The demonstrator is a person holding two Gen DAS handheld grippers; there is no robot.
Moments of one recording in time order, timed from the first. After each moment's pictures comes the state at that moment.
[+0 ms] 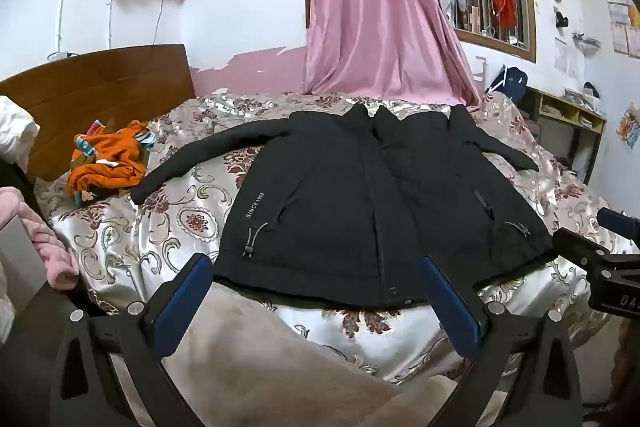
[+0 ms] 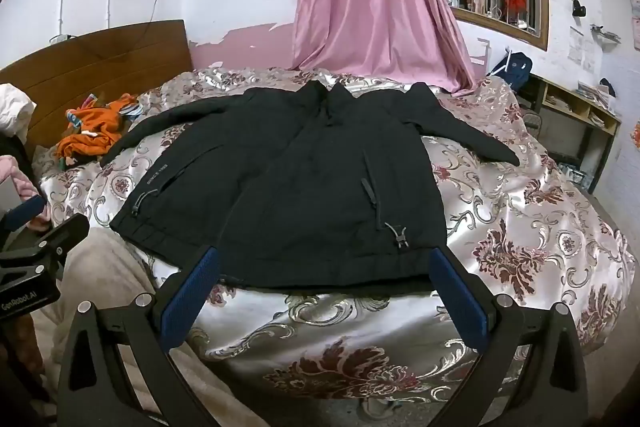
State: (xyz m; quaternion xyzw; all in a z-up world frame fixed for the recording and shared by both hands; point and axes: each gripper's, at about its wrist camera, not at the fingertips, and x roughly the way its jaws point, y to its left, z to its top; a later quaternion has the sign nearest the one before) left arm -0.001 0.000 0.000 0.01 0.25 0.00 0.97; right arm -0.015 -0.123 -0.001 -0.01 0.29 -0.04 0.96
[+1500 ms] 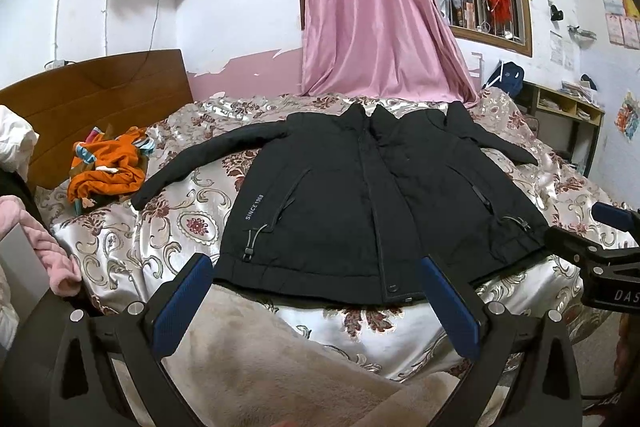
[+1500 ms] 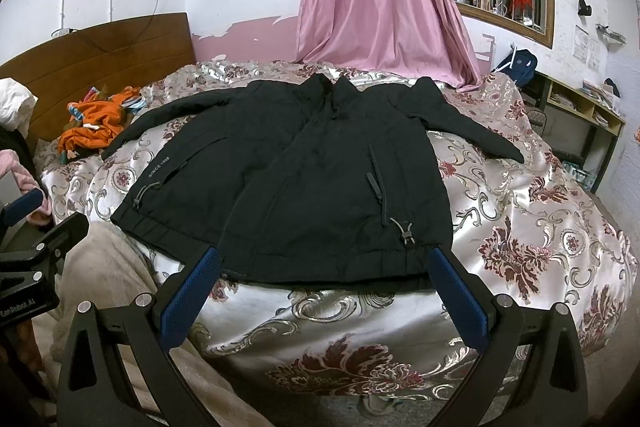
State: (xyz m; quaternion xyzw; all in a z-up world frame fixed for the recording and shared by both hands) left arm -0.002 -0.004 0.001 0.03 0.25 0.00 0.97; right arm -0.011 -0.121 -0.003 -0.01 0.30 -0.04 0.95
